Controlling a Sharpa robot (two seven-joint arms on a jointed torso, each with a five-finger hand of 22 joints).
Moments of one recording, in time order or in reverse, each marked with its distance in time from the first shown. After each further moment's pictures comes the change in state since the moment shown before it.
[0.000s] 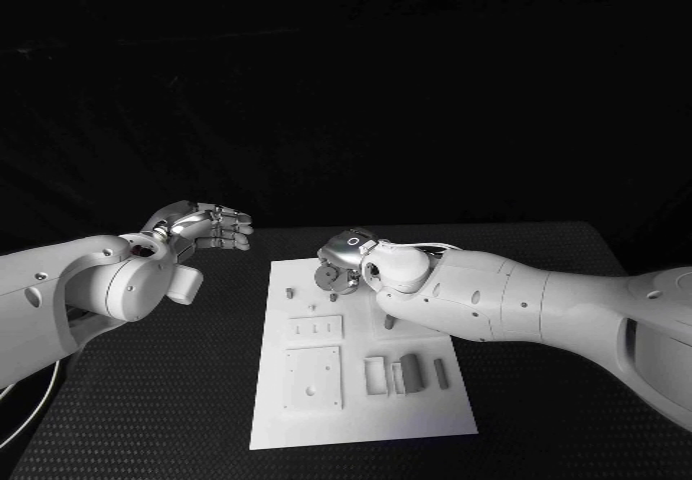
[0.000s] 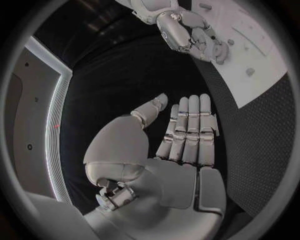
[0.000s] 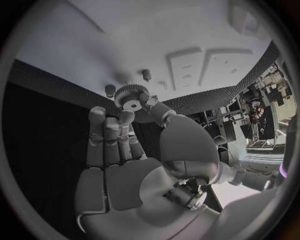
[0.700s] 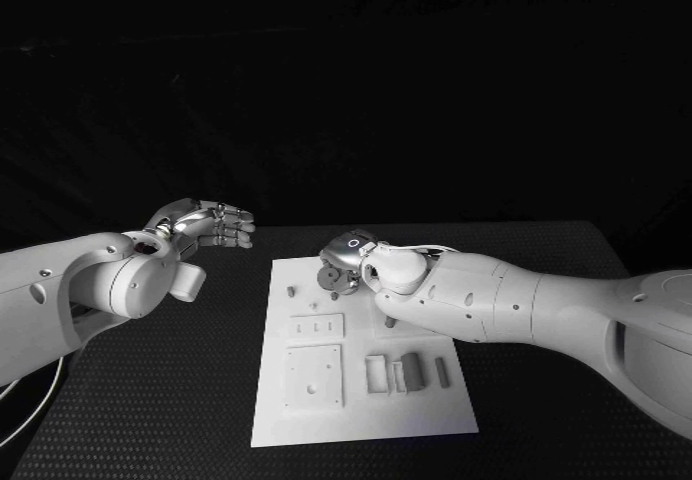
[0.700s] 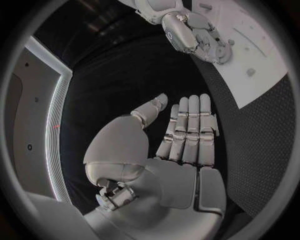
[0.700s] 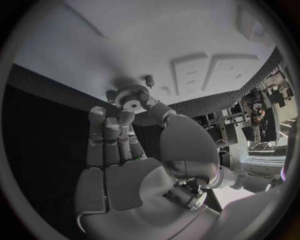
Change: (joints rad) left arm 0.000 0.004 0.000 -0.004 0.000 0.000 0.000; left_hand 0.000 0.000 0.000 0.000 0.000 0.000 0.000 0.000 0.001 0.000 0.000 -0.004 0.002 0.000 0.000 0.000 0.001 0.000 0.000 0.000 0.000 0.001; right arm -0.014 0.033 -0.008 -0.055 -0.007 -0.006 -0.001; right_hand 0.000 -0.008 0.000 0.000 0.000 0.000 0.000 -0.003 -0.001 0.000 0.000 0.000 0.000 0.000 0.000 0.000 0.001 -0.001 0.002 -0.002 0.000 0.000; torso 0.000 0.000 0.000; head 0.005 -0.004
